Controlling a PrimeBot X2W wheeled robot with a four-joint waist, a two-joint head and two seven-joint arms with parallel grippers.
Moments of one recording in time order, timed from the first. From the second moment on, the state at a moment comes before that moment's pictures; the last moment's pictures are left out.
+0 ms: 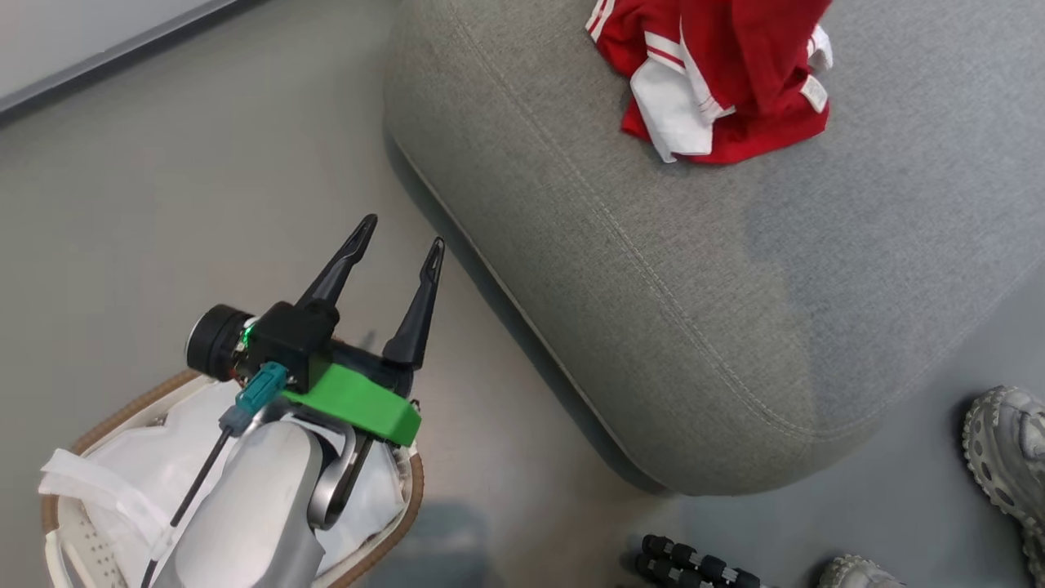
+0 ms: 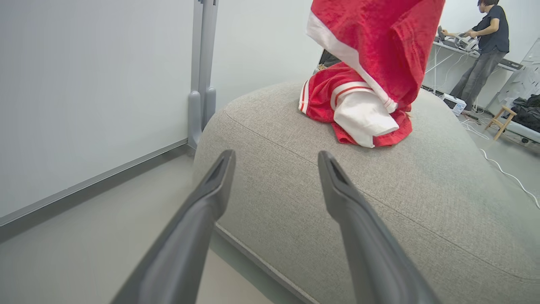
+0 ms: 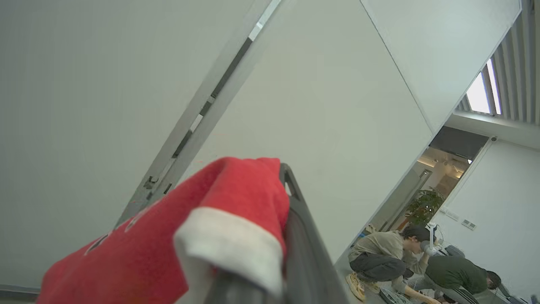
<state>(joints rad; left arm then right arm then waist) -0.42 0.20 -0.45 0.27 -0.33 -0.13 -0.26 -1.12 -0.43 0.09 0.36 0.08 0.13 -0.26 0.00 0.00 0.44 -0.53</state>
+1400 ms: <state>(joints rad) -0.38 0.15 -0.43 0.31 -0.35 -0.13 -0.26 -0.39 -0.10 -0.23 0.38 0.07 0.13 -0.26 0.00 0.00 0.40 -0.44</state>
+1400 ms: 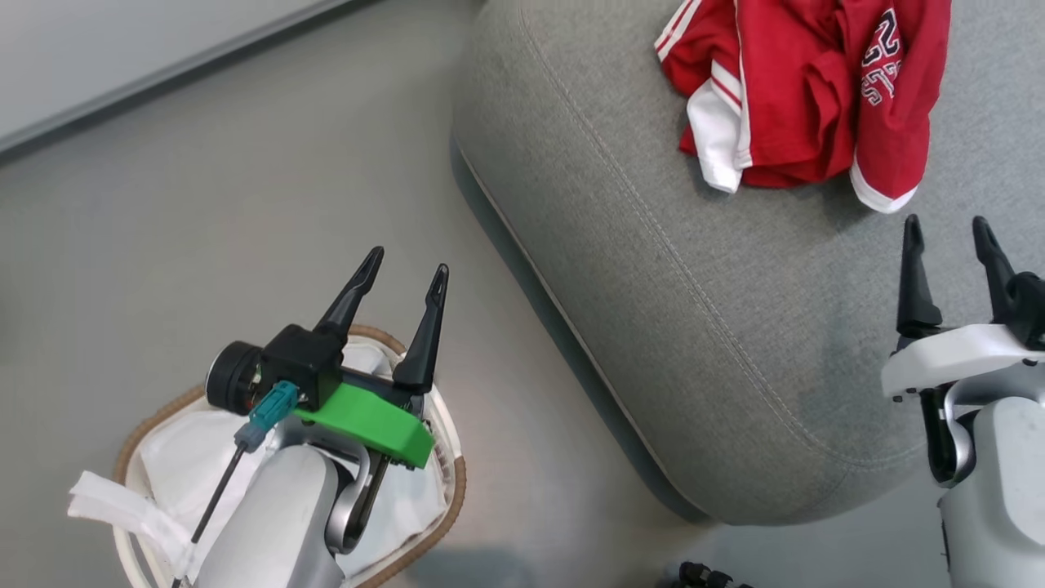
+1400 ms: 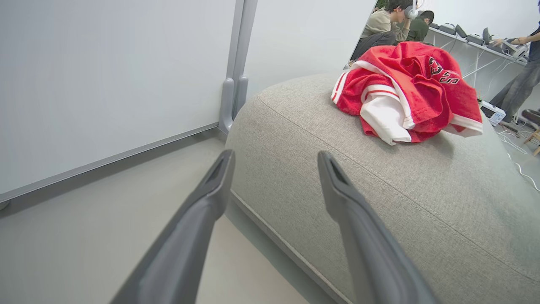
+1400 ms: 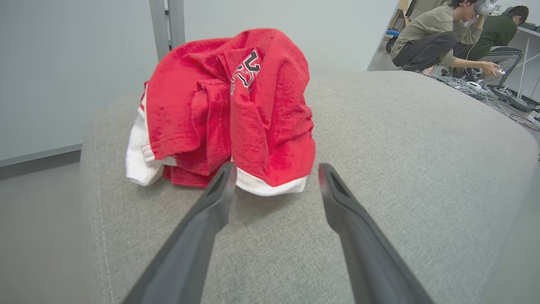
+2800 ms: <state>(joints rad) -0.07 0.05 0.02 0.40 -0.25 -0.13 -0.26 -0.23 -0.05 0.04 0.40 0.16 0.13 -0.26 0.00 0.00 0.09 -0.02</state>
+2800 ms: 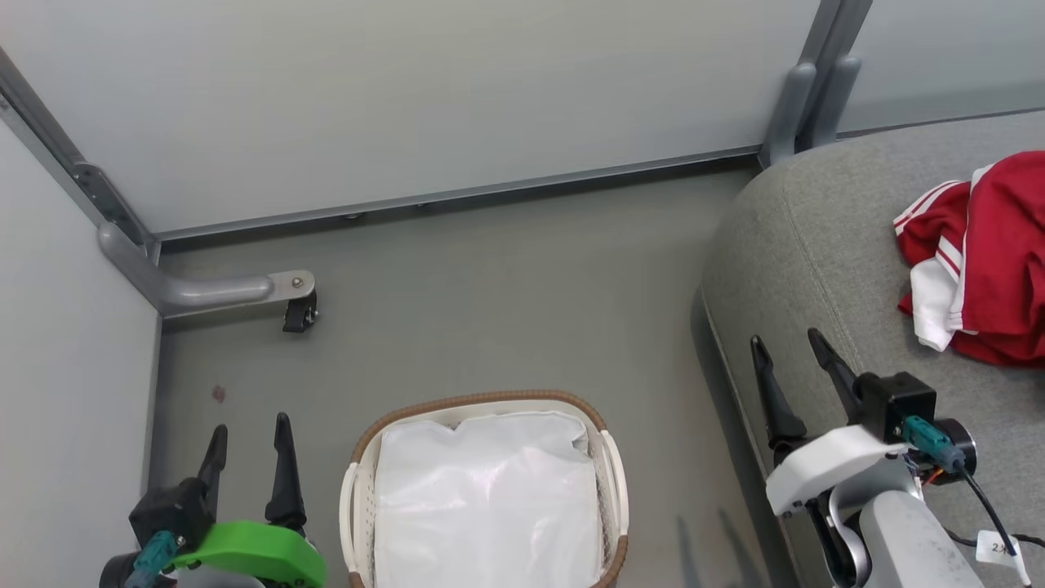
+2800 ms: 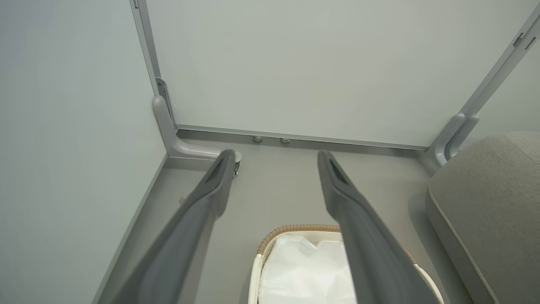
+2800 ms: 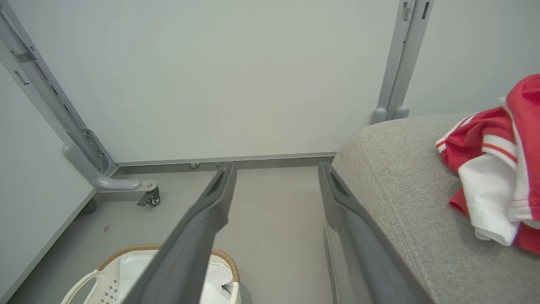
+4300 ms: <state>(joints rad) -0.04 0.04 0.05 0.36 -0.82 -0.13 -0.11 -0.15 -0.04 -0.02 0.37 0.76 0.13 -0.11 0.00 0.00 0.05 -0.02</state>
